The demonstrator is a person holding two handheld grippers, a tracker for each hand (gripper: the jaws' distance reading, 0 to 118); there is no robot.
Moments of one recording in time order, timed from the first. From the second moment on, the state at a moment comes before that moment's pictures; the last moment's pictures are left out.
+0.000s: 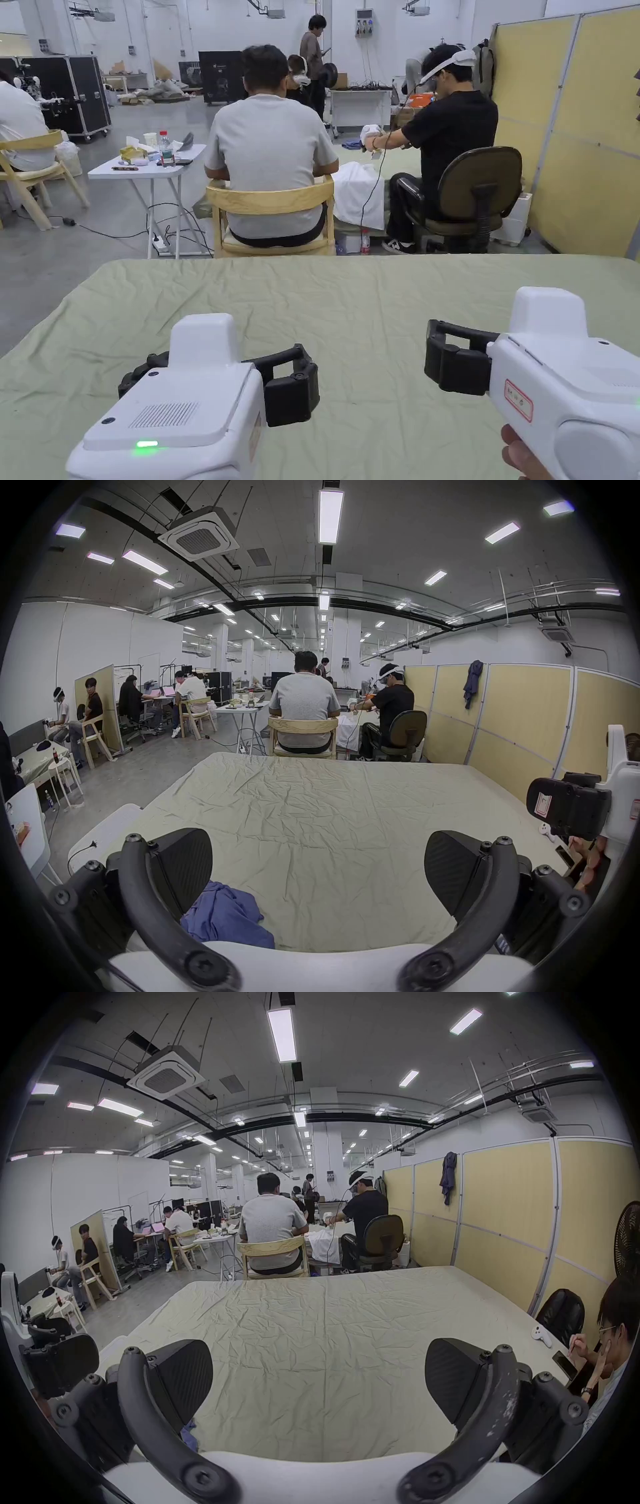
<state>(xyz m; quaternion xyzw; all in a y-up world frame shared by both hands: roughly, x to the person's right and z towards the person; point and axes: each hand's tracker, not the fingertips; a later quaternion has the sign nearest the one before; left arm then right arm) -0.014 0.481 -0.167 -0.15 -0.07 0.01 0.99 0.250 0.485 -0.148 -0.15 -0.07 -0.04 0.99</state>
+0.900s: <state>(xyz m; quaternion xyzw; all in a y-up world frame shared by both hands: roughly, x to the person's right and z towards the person) -0.011 0.482 -0.170 -0.15 -0.07 0.00 0.99 0.251 0.488 -0.148 -0.15 -0.07 -0.04 0.99</state>
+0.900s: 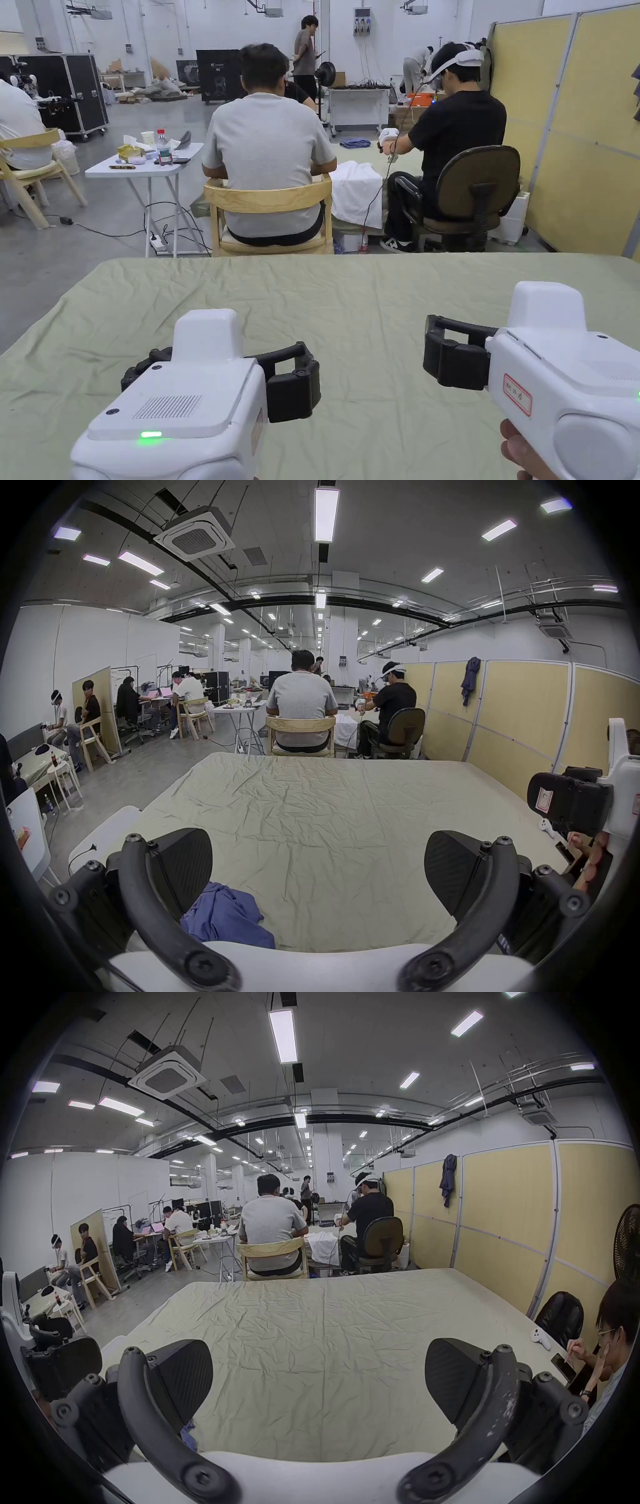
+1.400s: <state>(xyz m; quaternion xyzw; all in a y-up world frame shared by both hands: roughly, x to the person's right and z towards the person) -0.010 0.477 -0.173 -0.16 -0.07 0.00 0.98 0.252 0.486 -0.148 -0.15 -0.08 -0.04 0.99</state>
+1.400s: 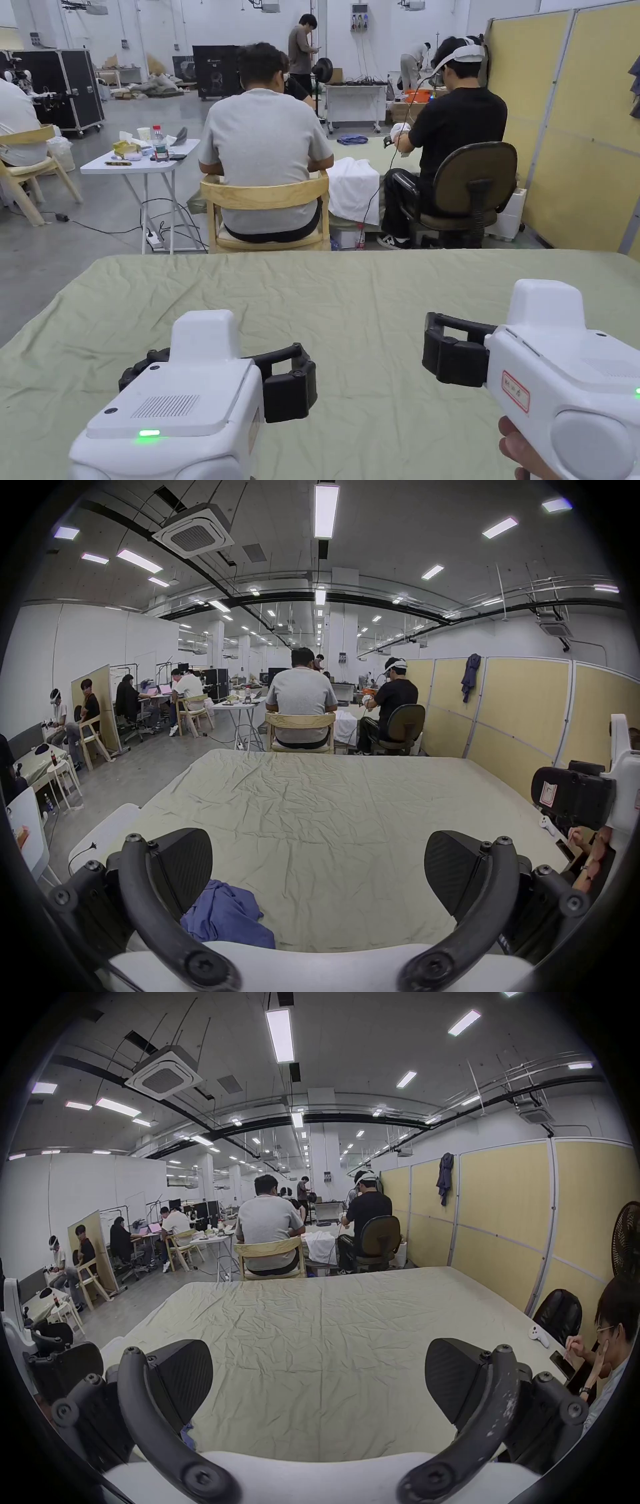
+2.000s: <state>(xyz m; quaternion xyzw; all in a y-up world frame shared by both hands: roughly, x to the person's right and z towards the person) -0.010 0.472 -0.174 -0.17 -0.07 0.00 0.98 0.252 0.481 -0.150 -0.15 -0.08 -0.04 0.98</state>
